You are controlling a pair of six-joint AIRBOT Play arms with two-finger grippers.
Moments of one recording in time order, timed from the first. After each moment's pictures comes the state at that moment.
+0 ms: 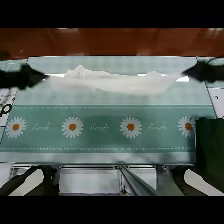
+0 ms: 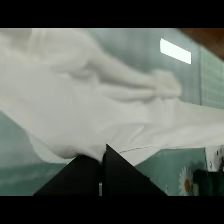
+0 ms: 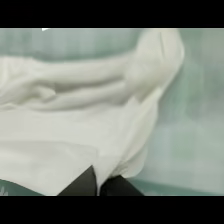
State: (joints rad) left arm 0.35 -1.06 1.11 0.57 -1.18 -1.21; right arm -0.35 -1.15 1.30 -0.79 1.21 1.25
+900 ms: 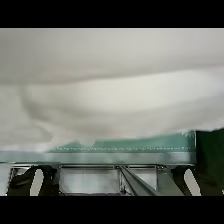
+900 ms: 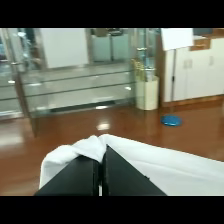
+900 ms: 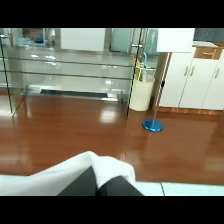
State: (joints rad) left arm 0.35 -0.47 1.80 1.04 -1.28 -1.39; right arm -0.35 -0.63 1.98 -1.26 1.42 1.46
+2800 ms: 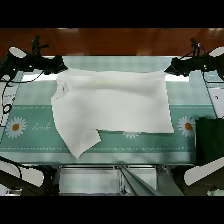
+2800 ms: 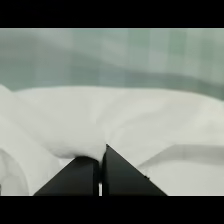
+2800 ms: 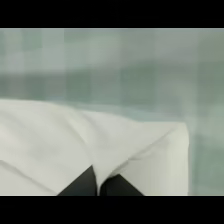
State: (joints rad) left arm 0.12 -1.76 1.56 0.86 -1.02 -1.34; right arm -0.24 -1.84 1.67 -0.88 1.18 1.28
